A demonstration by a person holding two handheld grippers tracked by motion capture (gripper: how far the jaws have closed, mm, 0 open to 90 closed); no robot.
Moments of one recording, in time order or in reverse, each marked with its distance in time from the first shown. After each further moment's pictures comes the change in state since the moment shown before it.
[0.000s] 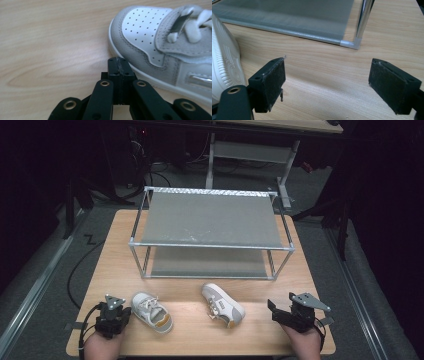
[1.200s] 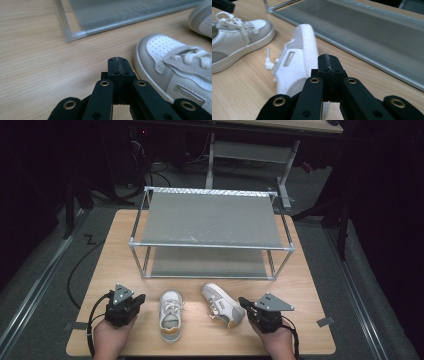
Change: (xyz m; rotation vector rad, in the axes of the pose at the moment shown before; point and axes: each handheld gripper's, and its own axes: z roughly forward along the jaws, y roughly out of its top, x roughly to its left) left arm -0.011 0.023 0.001 -0.155 -0.189 0.105; right arm 0.091 0.023 0.014 -0.045 0.273 -0.251
